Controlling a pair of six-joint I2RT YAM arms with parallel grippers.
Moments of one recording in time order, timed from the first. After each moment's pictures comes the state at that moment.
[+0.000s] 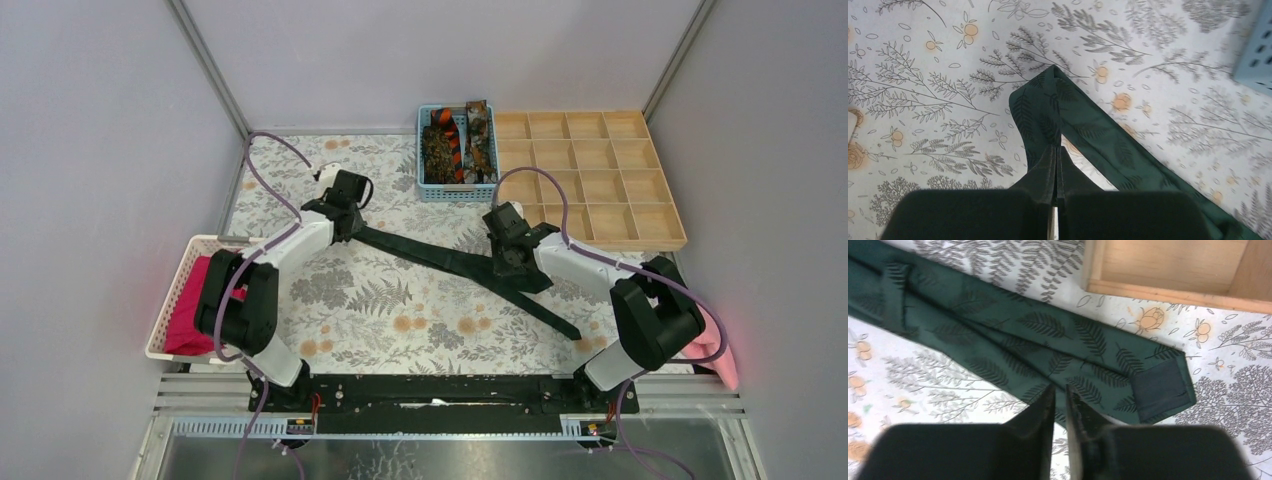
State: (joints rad) left arm -0.34 1.58 1.05 -0.39 -0.41 -0.64; right arm 0.60 1.54 0.93 -0.51 0.23 0.41
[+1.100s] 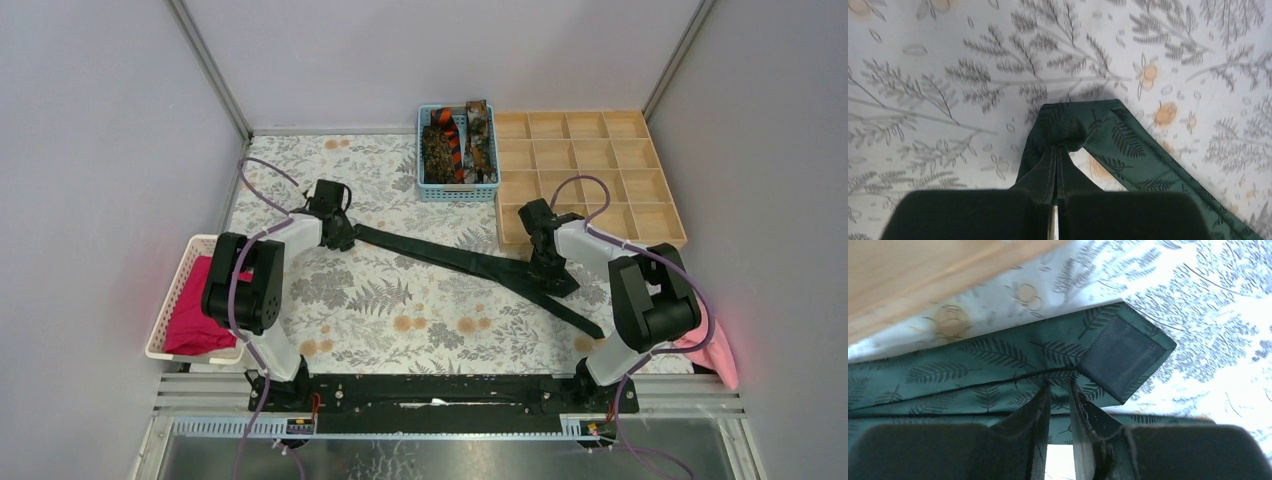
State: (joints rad) left arm -0.16 1.75 0.98 -0.23 -0.11 -0.67; right arm 0.34 1.63 0.91 -0.69 0.31 0.64
